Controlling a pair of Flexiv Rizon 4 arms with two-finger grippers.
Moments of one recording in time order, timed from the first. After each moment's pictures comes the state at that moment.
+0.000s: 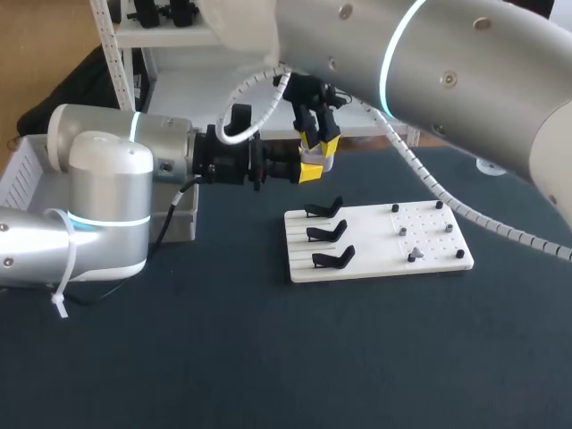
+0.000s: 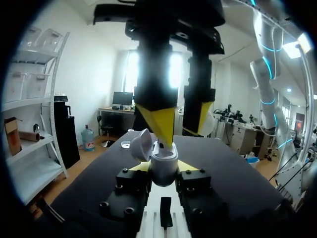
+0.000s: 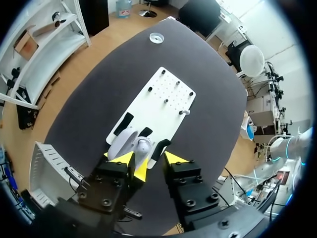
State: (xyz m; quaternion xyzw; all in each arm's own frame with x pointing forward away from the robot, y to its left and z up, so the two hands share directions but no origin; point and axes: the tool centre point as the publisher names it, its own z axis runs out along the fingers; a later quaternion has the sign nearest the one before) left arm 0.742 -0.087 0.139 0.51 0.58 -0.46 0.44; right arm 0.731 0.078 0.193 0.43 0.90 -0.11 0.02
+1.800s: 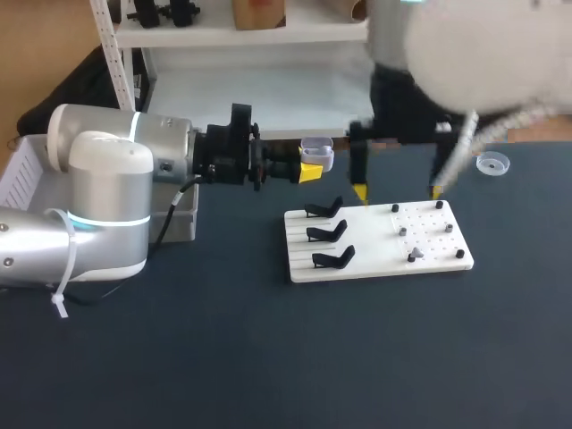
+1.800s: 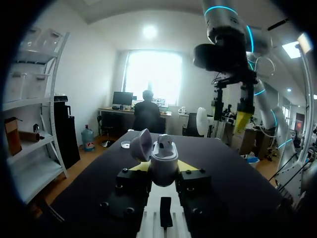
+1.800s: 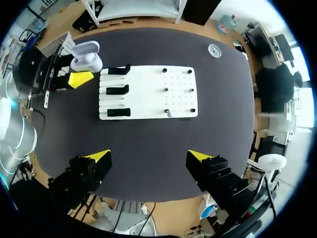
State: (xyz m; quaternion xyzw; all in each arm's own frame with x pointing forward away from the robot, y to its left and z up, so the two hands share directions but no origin) left arm 0.742 -0.087 0.139 0.51 0.58 -0.46 0.44; right arm 0.608 -0.027 0.187 -0.02 1.00 0.00 0.00
